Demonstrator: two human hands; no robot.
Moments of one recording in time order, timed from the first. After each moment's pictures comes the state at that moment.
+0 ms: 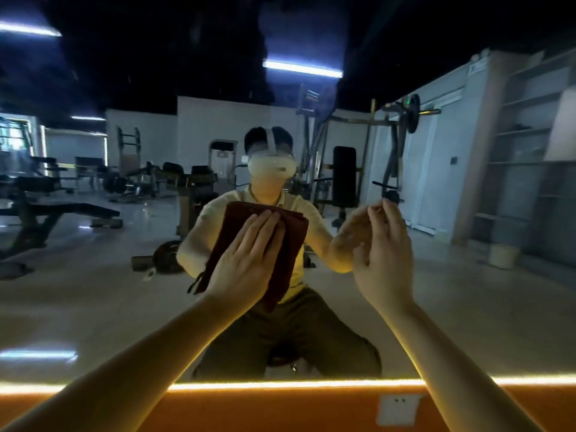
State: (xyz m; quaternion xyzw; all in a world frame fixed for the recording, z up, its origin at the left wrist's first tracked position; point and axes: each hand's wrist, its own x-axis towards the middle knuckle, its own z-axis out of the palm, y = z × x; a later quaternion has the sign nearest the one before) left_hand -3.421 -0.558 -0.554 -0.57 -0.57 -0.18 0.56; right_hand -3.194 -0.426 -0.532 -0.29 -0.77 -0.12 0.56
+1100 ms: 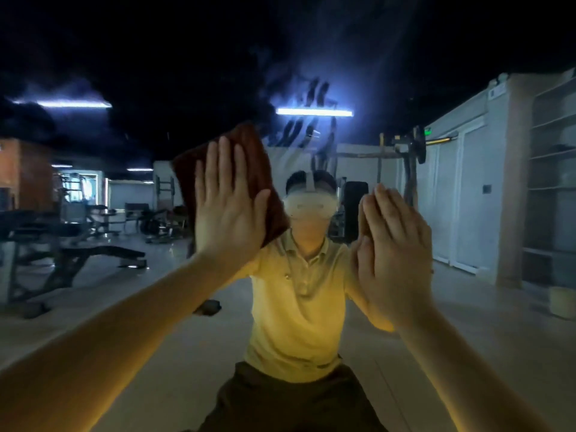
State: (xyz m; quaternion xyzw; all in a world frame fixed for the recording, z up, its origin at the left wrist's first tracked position) left_hand -3.234 -0.387 -0.404 -0.41 -0.64 -0.35 0.55; right_hand -3.023 -0.233 -0.456 -0.17 -0.71 -0.25 0.63
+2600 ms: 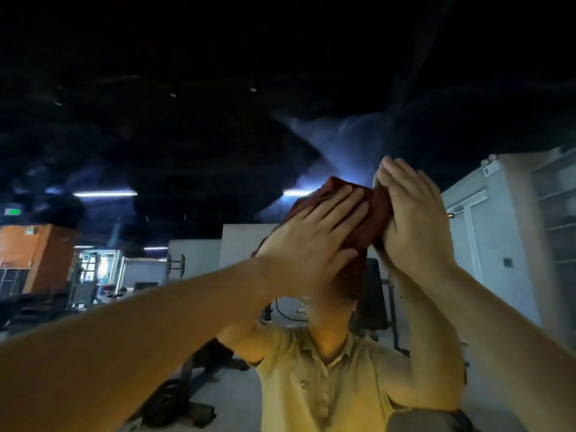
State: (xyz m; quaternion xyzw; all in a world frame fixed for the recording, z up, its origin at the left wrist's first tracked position) left_hand -3.146 -0.308 -0.257 -0.60 -0.48 -0.06 0.64; right_hand -2.982 -0.181 -0.248 -0.11 -0.67 -0.25 0.69
